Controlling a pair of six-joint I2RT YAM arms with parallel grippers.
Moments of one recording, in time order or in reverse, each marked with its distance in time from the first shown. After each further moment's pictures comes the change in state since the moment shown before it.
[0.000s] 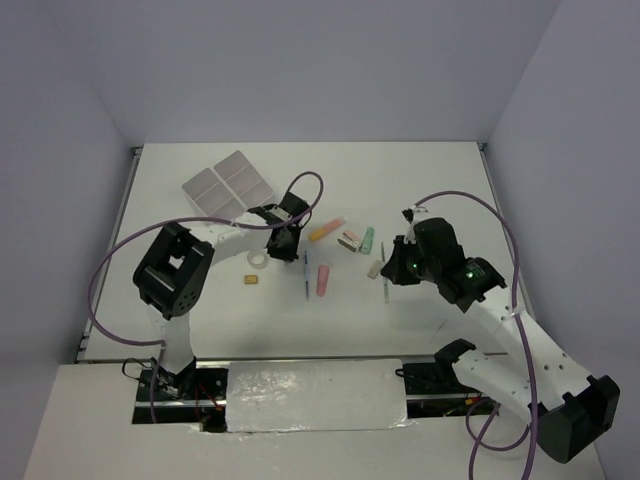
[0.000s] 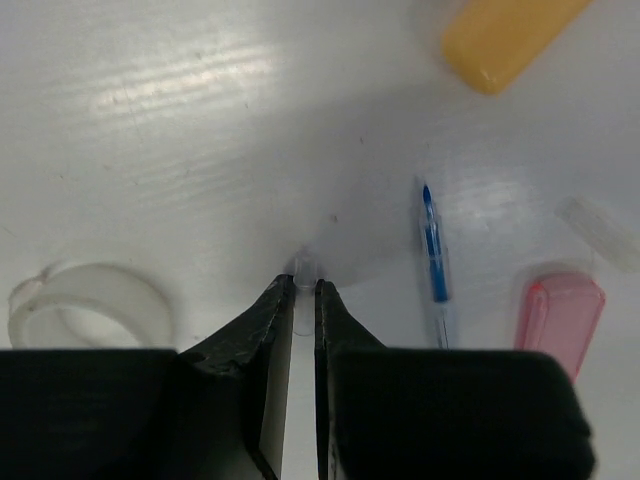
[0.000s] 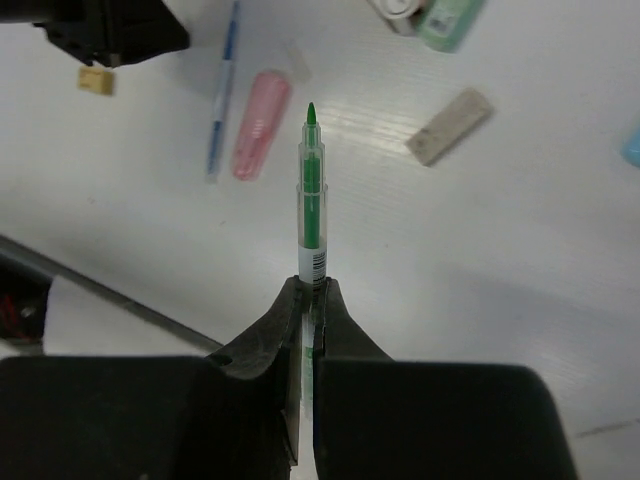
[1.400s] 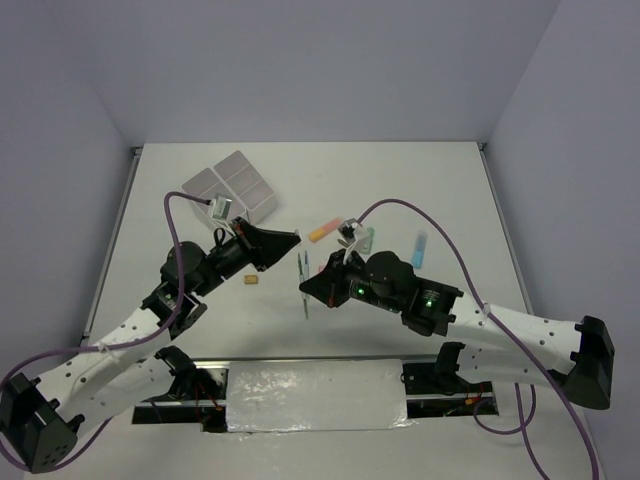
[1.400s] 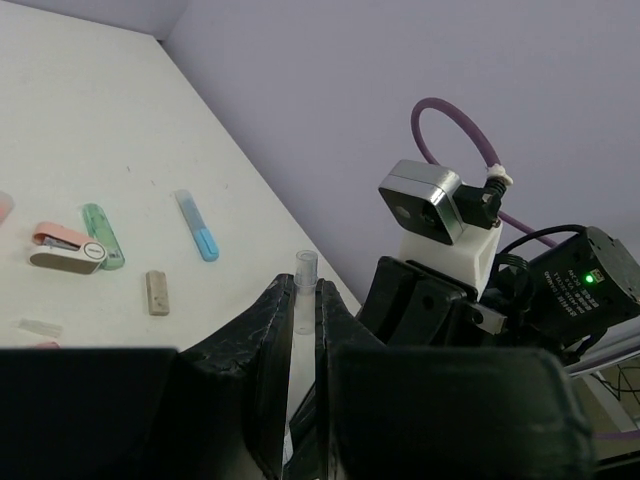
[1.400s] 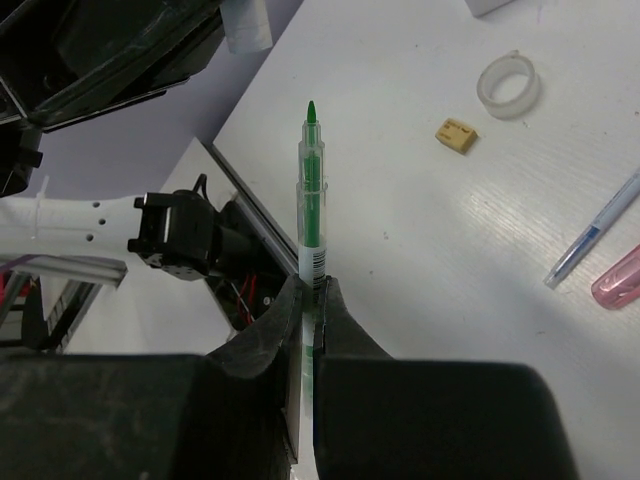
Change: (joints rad) left arm -0.055 -1.089 -0.689 0.913 0.366 -0.419; right arm 0.612 0.087 -0.095 0.696 0.100 0.275
